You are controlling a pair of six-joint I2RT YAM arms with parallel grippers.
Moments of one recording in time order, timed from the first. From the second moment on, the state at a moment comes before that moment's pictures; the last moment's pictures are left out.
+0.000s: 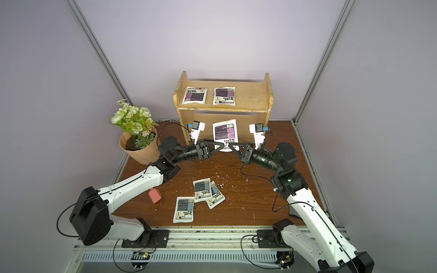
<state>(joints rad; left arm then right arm) -0.65 1.40 0.97 0.67 0.72 -0.86 0.42 0.92 0.96 0.06 -0.63 0.77</state>
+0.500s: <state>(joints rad) -0.64 1.36 0.98 0.64 0.71 -0.83 0.40 1.27 1.89 -0.64 -0.44 0.43</state>
